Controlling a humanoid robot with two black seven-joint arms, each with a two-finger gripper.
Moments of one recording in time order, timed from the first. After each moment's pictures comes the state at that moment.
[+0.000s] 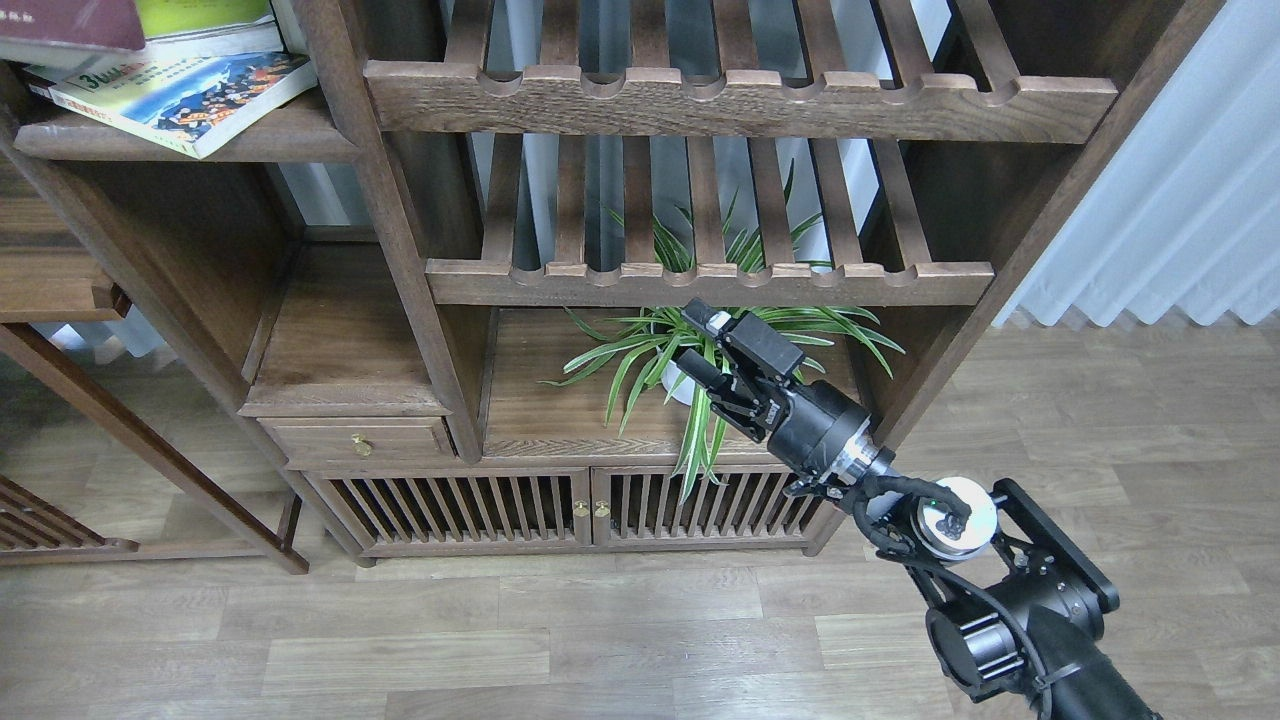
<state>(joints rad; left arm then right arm) -1.12 0.83 -0.97 -0.65 -0.17 -0.49 0.47 0.24 -0.06 1.18 1.14 0.29 0.37 -0.49</state>
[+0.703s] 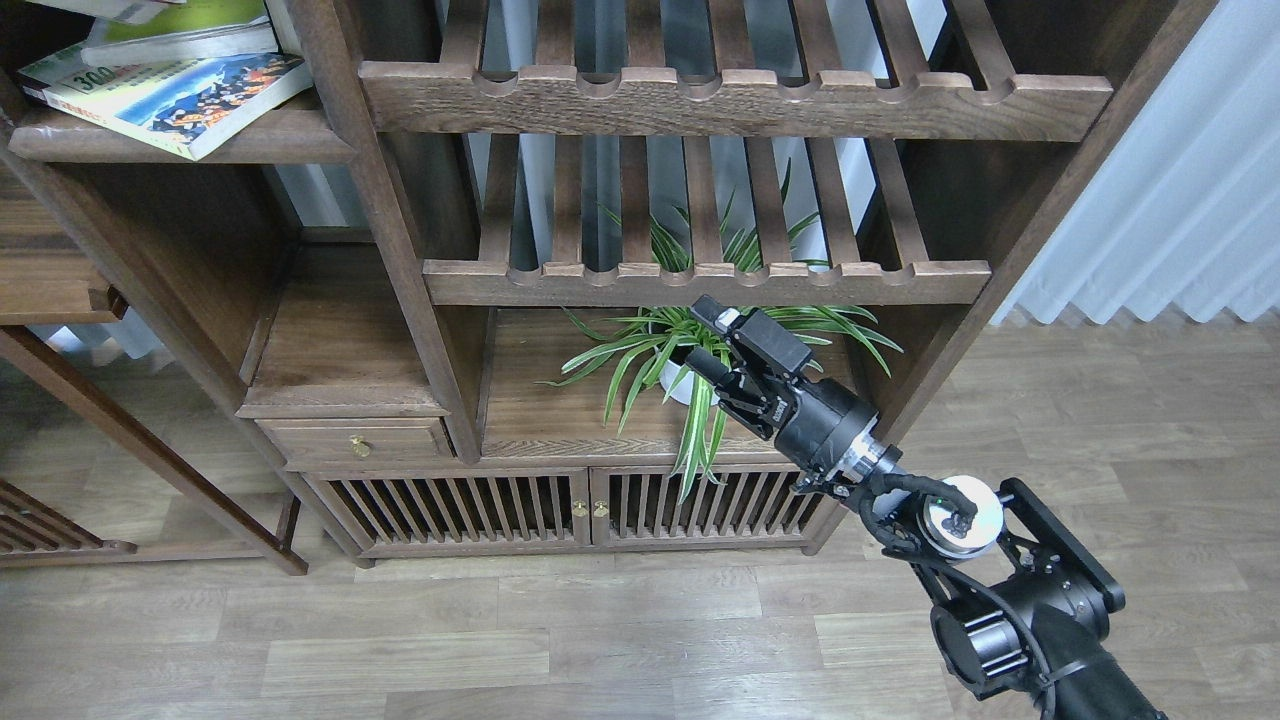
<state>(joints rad) -1.22 0.76 -0.93 -0.61 -0.17 -0.49 0.46 0.24 -0.06 1.19 1.13 0.29 0.37 -0.49</state>
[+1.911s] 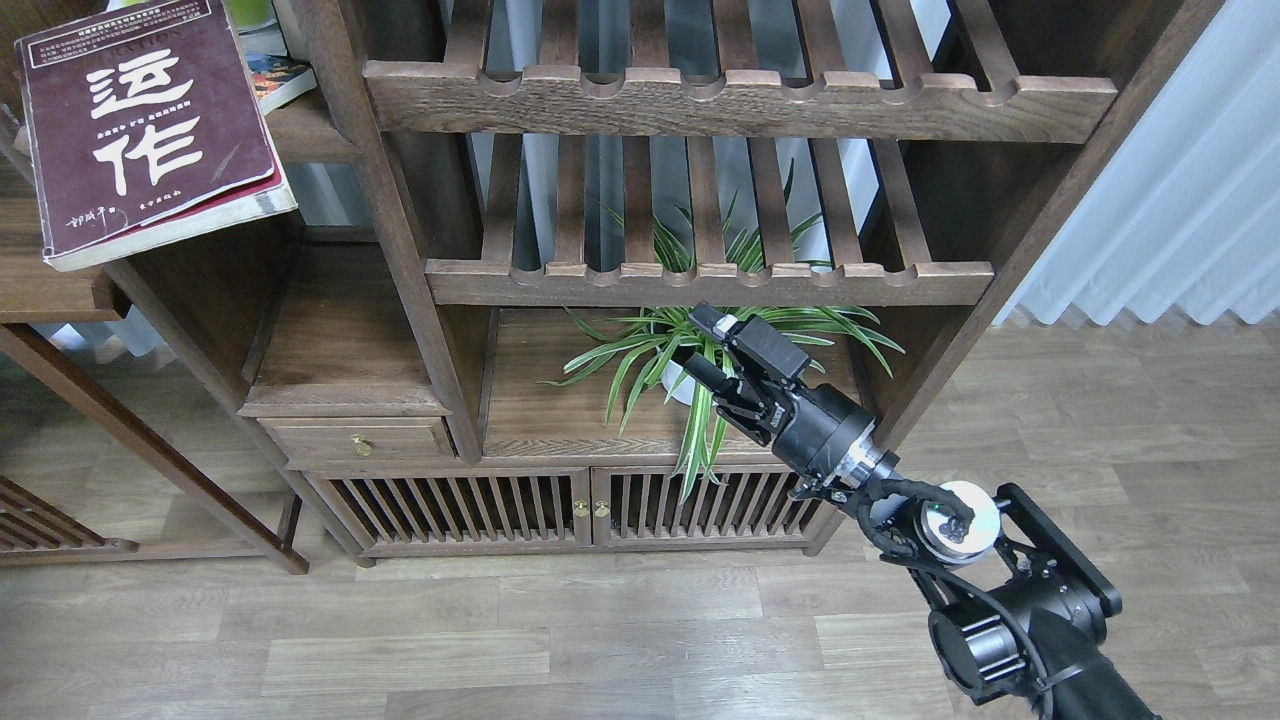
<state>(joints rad) -1.23 0.91 -1.01 -0.90 -0.18 -0.49 0.46 0.24 -0.06 1.18 1.12 0.29 0.37 -0.49</state>
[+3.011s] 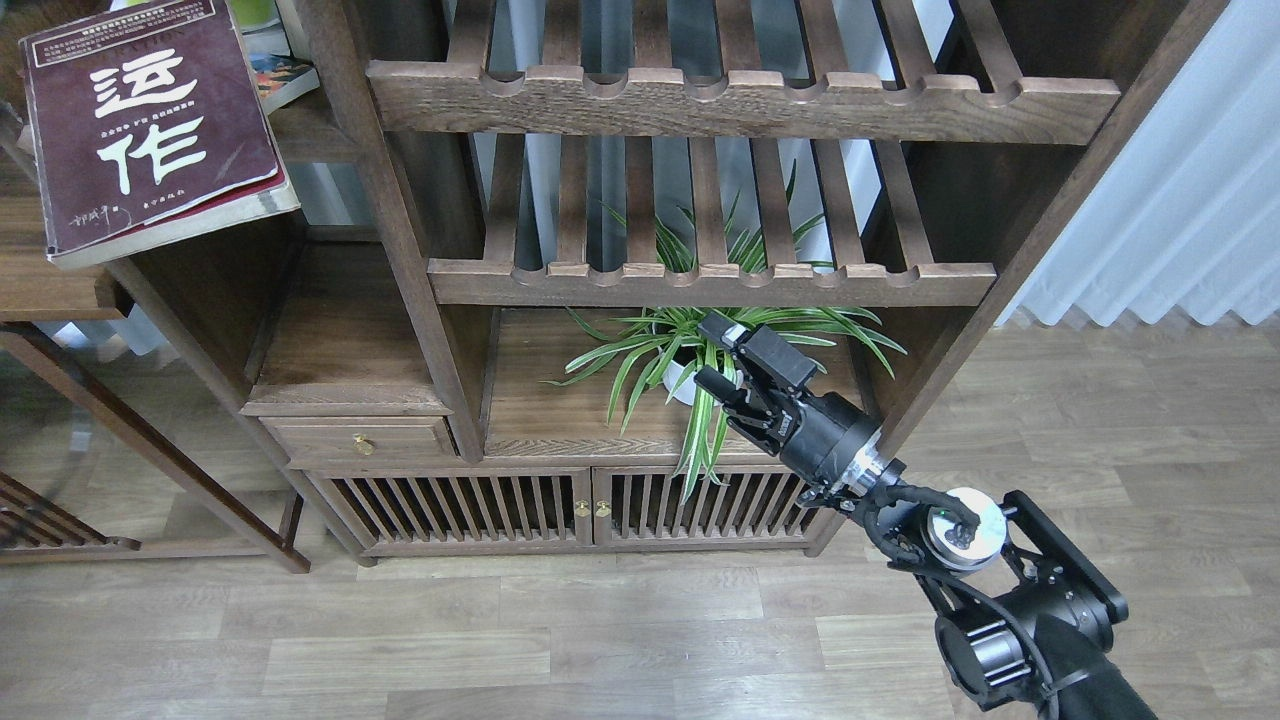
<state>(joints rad) -1.25 0.30 -1.02 -1.18 -0.16 -0.49 0.46 0.23 -0.08 1.19 1.10 0.29 0.37 -0.49</state>
